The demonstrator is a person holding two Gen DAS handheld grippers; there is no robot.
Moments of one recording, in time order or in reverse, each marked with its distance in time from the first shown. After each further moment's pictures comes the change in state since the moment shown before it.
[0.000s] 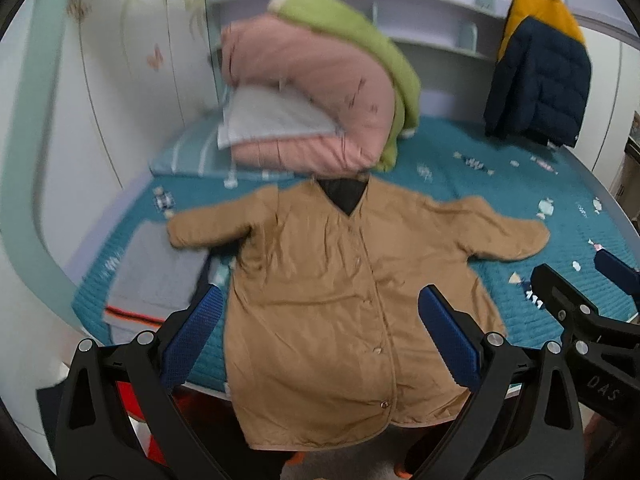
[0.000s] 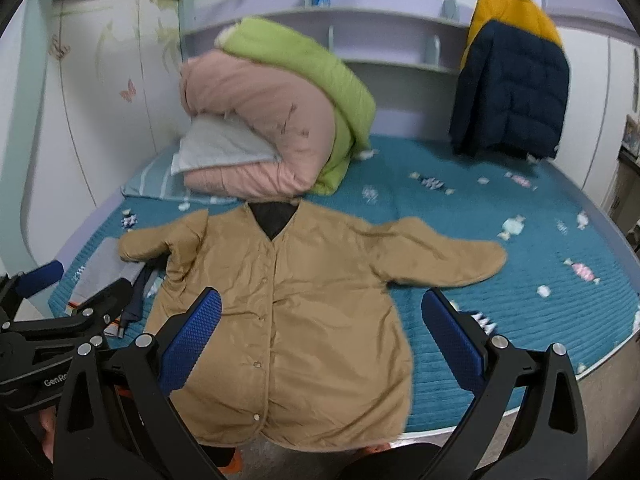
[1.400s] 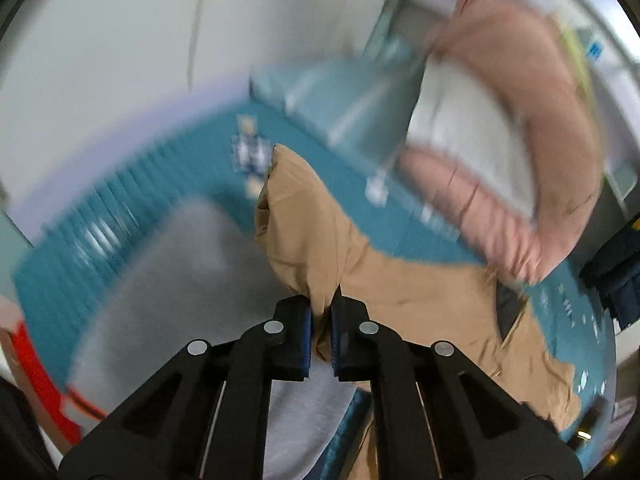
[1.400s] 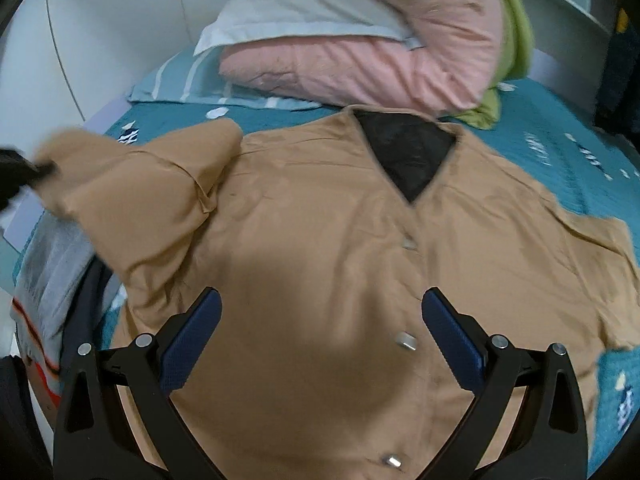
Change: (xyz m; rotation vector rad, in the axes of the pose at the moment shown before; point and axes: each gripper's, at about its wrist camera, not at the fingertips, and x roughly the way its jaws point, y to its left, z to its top) left arm 0.215 0.308 0.065 -0.542 0.009 0.084; right arm 0.317 0.150 0.015 -0.165 0.253 0.216
